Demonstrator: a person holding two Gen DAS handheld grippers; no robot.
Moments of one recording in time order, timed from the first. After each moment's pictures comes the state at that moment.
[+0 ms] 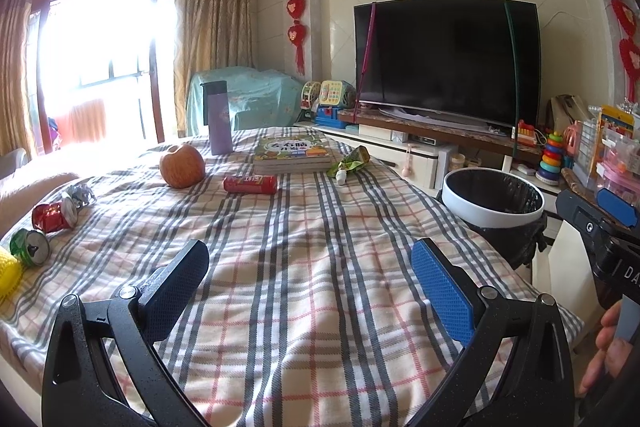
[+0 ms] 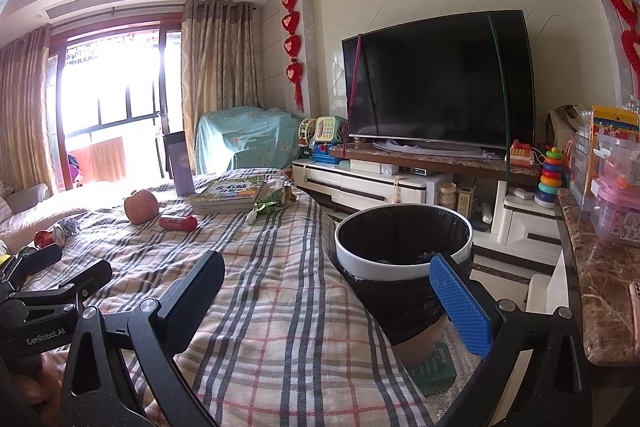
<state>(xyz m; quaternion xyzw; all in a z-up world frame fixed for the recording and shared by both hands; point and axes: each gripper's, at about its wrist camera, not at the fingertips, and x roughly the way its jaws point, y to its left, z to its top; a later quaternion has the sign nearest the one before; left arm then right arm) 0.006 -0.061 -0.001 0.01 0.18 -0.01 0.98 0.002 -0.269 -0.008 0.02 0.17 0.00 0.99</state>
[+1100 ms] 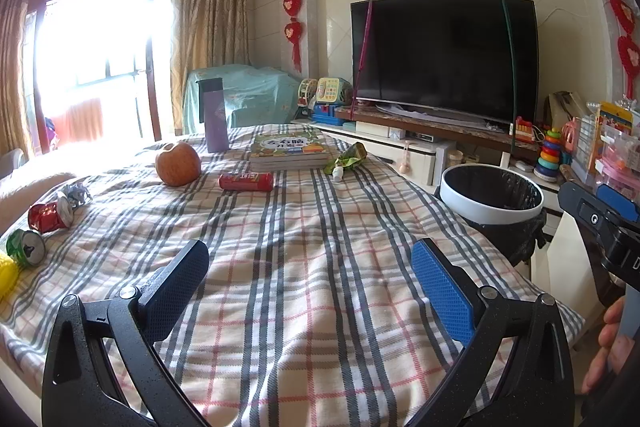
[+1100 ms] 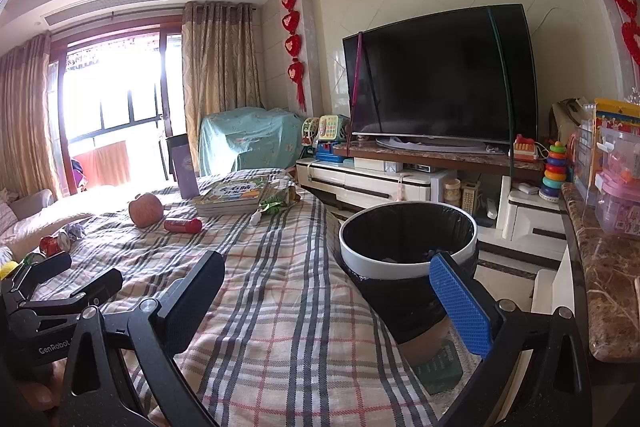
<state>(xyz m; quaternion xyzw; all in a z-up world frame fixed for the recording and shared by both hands) 0.009 -0.062 -0.005 0.01 0.18 -0.02 0.98 0.002 -0.266 -0.007 0.03 0.17 0.01 0.99</state>
